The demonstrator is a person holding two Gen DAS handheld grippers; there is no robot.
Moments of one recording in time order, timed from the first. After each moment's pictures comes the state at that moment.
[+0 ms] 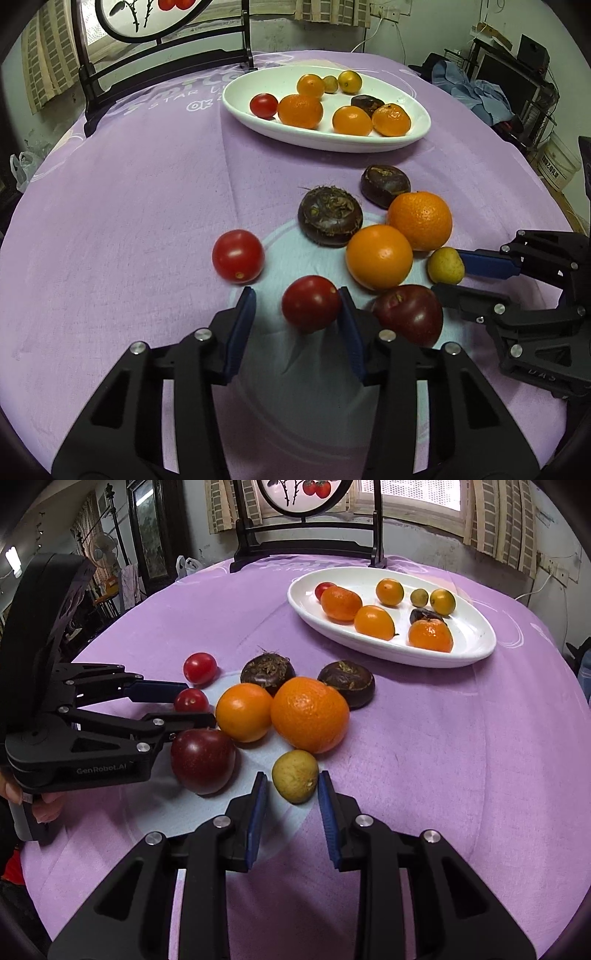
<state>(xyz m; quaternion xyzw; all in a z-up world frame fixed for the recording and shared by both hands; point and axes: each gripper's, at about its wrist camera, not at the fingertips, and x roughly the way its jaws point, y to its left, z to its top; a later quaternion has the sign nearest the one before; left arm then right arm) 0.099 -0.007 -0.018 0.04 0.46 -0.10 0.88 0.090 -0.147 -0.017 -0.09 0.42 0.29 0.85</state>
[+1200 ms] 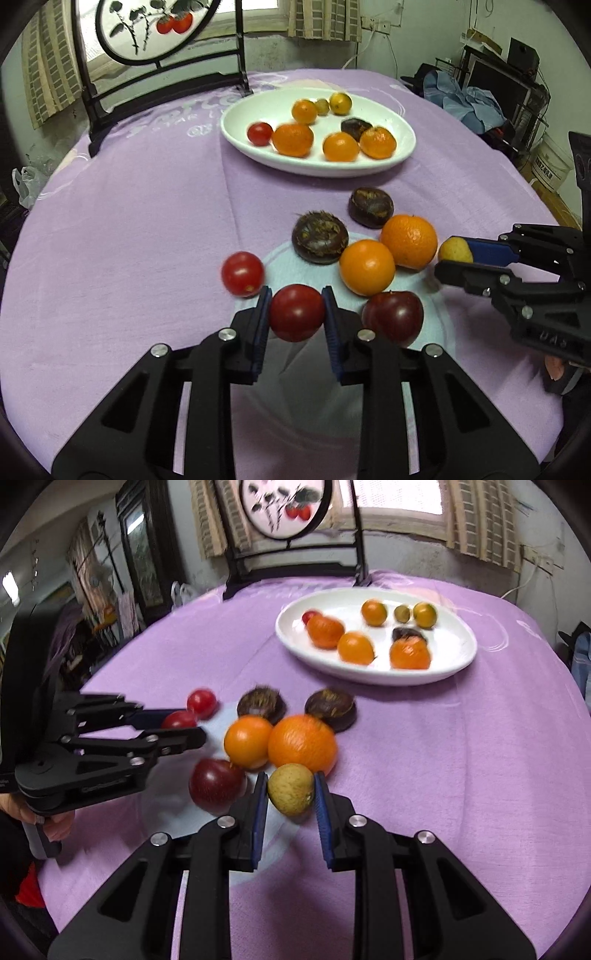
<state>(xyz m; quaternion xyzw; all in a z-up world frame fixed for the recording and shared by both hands) 0.089 -0.004 0.011 0.04 0.43 -0.10 0.89 0.089 -0.173 0.011 -0.02 0.39 0.28 0.88</state>
